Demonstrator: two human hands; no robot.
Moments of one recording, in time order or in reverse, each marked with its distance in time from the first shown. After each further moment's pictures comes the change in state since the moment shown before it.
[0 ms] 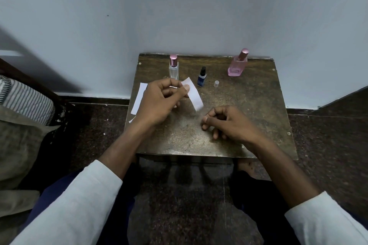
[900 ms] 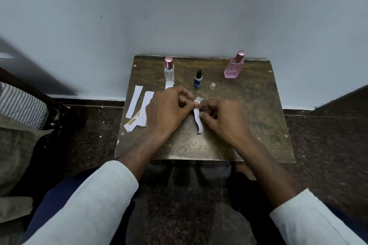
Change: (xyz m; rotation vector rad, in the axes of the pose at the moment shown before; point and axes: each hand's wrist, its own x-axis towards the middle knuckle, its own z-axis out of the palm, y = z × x) left_hand 0.013 -0.018 0.036 0.649 0.138 0.121; right_hand 0.012 -0.013 0.007 -0.524 0.354 -0.268
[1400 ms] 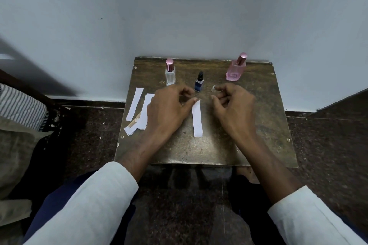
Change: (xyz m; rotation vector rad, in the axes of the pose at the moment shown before) left_hand 0.007 0.003 -0.006 -0.031 0.055 0.087; right_hand 0.018 0.001 -0.004 0.038 0.353 0.081
